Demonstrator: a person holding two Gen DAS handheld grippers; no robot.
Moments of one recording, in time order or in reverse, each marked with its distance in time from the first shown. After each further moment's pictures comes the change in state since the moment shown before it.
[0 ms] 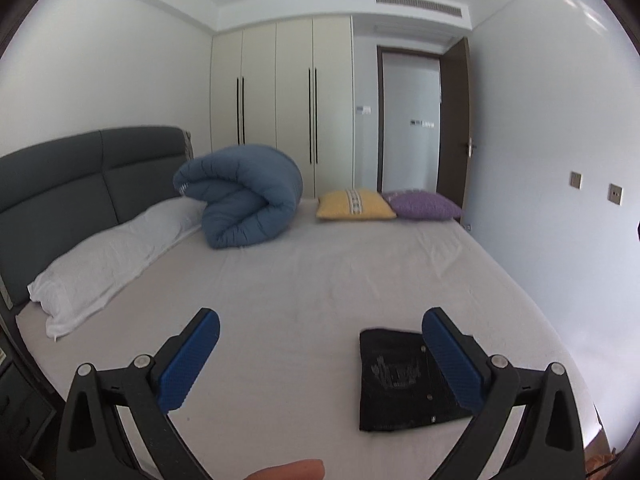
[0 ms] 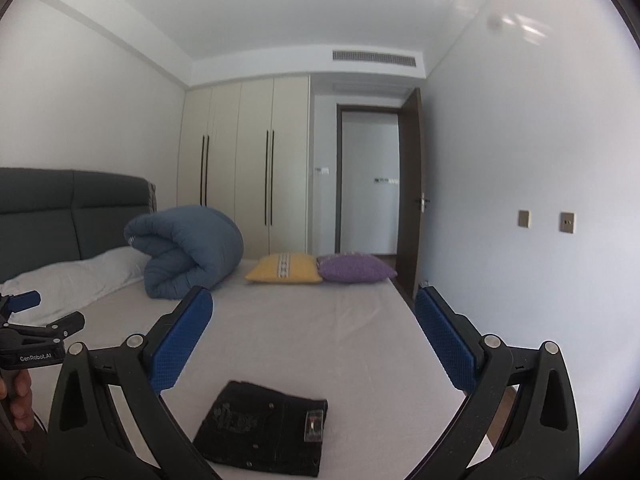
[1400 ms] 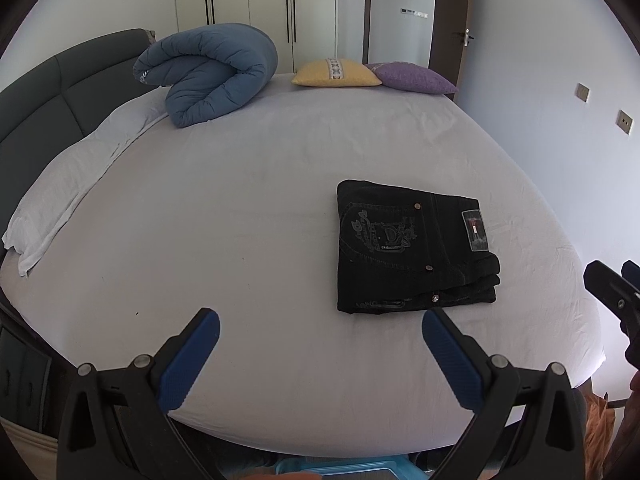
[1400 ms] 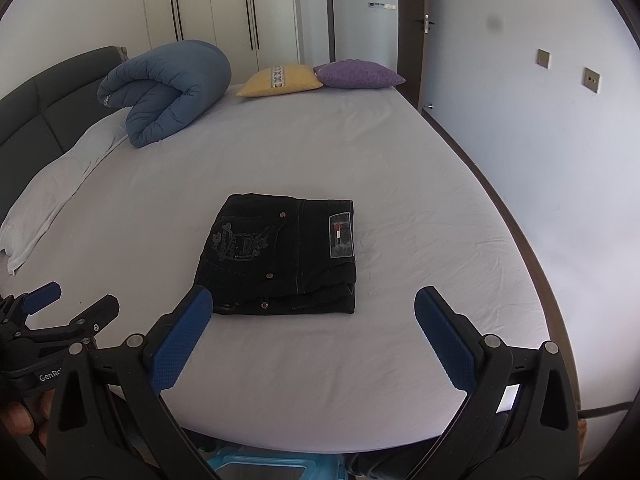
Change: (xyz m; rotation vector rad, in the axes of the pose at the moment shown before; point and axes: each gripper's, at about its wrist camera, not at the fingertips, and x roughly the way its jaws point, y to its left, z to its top) left arm 0.061 -0.039 -0.104 0.029 0.403 -0.042; right arm 0.128 0.018 -0.152 0.068 0.588 0.024
